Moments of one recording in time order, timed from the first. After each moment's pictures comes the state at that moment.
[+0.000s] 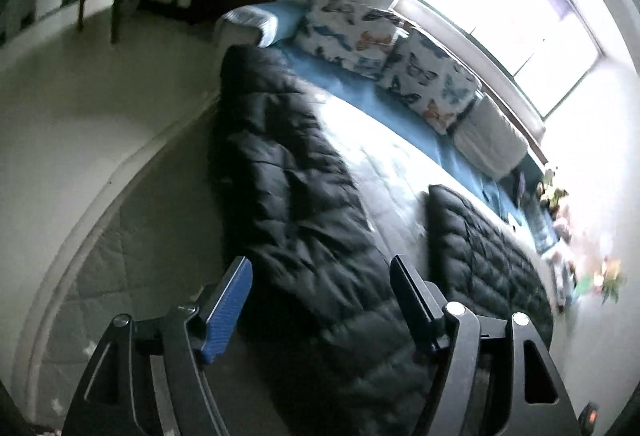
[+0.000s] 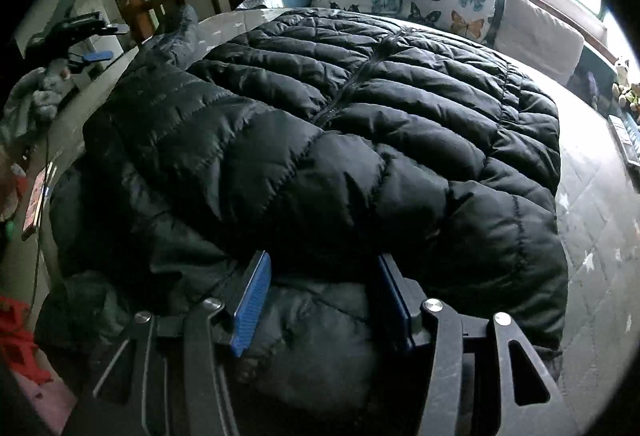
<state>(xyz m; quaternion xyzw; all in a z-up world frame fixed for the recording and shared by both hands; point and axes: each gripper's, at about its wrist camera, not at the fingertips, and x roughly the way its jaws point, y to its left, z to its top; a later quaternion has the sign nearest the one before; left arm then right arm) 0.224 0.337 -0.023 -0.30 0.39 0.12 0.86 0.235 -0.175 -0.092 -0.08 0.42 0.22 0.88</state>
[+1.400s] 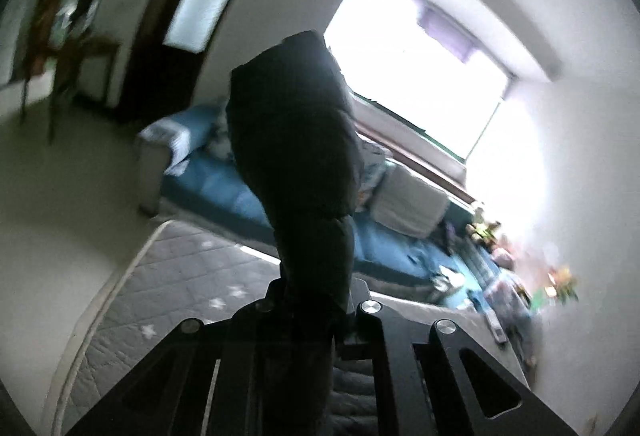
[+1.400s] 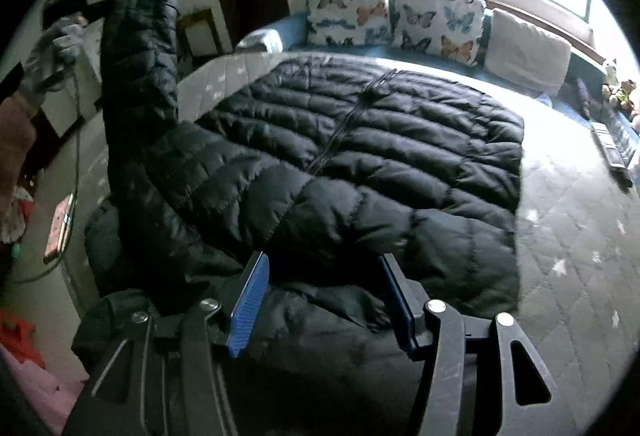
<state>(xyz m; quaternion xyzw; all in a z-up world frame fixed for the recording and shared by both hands) 0.265 0.312 0.156 -0.22 0.22 0.00 0.95 0.195 -0.208 -0.046 -0.04 0.35 0.21 0.91</state>
